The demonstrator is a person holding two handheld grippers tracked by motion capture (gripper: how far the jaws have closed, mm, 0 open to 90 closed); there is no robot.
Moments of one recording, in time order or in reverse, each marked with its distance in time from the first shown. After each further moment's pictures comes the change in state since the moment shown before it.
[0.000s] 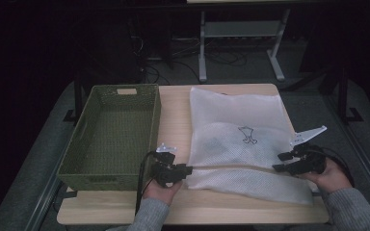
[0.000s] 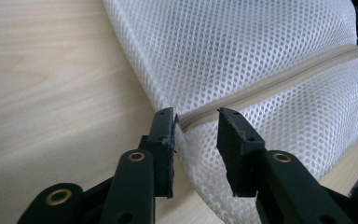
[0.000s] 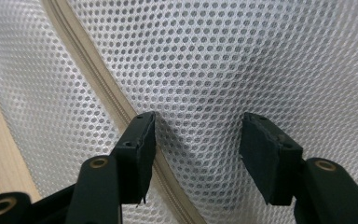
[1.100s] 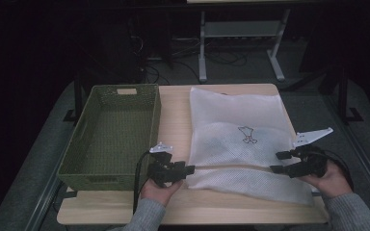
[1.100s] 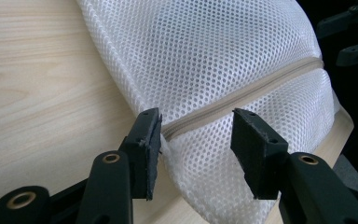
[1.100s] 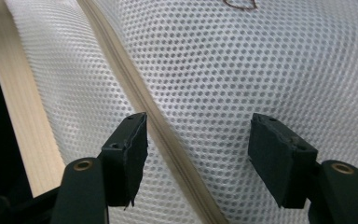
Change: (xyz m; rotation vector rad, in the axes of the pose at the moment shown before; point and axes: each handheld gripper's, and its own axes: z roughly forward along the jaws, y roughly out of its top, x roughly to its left) left arm 0.006 -0.003 -0.007 -0.053 -0.100 0.012; right arm 0.018 0.004 -0.010 -0.109 0.033 -0.004
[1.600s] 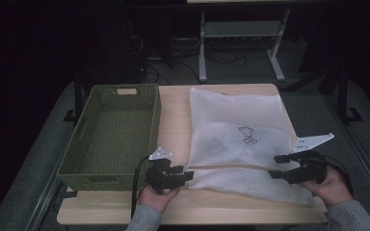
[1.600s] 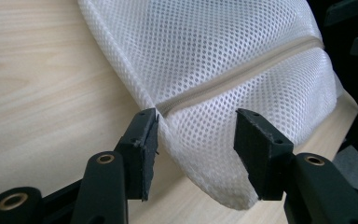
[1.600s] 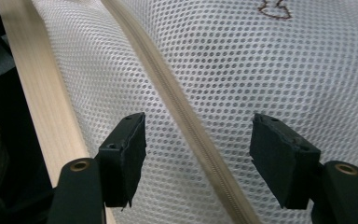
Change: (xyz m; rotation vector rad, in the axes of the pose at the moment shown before) left arm -0.003 -0.013 -0.005 0.006 0.004 0.045; right arm 0.020 -0.002 -0.002 -0.027 0.011 -0.023
